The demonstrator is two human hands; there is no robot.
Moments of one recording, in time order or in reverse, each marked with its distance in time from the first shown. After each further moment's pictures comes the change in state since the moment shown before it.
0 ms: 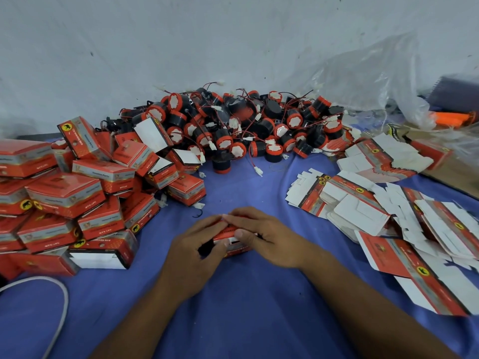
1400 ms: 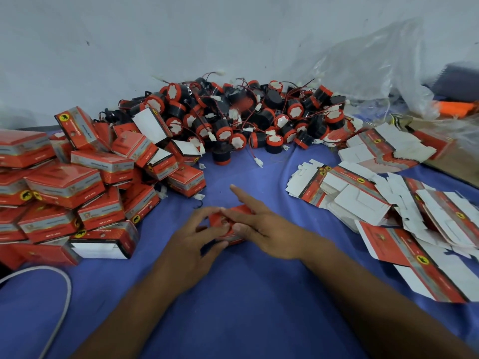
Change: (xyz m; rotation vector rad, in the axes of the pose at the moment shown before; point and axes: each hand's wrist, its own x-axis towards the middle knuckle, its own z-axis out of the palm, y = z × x) left_hand -0.002 -0.008 -0.007 0.154 -0.091 0.241; right_hand -0.001 0.001 -0.001 -0.098 -0.104 0.015
